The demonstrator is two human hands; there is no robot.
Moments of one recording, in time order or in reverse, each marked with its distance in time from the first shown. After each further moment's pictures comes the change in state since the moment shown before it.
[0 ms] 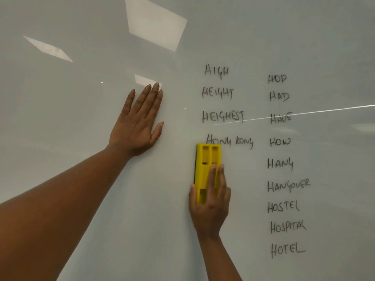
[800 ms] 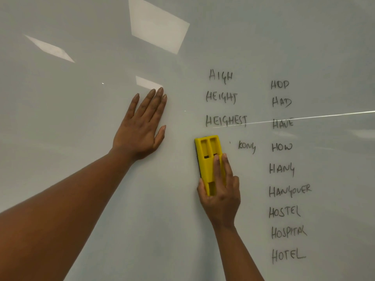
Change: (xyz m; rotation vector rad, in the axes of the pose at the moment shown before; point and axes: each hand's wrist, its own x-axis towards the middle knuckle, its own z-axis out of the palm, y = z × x) left_hand -0.003 0.000 0.001 -0.022 0.006 -0.006; right_hand 0.036 0.016 -0.004 -0.055 -0.033 -0.171
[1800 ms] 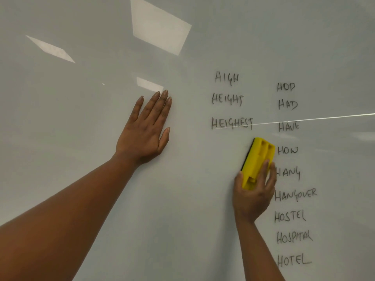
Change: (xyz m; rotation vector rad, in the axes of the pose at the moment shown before) left_hand -0.002 0.000 0.001 -0.011 0.020 -0.017; right_hand 0.019 0.037 0.000 0.065 0.208 0.462
